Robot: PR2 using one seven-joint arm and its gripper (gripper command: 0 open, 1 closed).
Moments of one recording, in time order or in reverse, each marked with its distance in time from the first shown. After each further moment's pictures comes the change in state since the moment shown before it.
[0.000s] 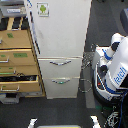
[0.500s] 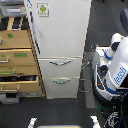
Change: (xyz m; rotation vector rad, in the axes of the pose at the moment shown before) arm 0.003 0.004 -0.001 -0.027 0.008 0.010
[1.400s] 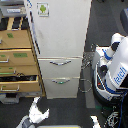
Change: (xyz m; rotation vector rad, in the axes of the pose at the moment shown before) arm 0.100 0.079 0.019 -0.087 -0.014 0.057
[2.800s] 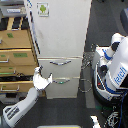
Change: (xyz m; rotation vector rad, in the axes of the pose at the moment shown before) arm 0.159 0.123 0.078 0.176 0.072 0.285
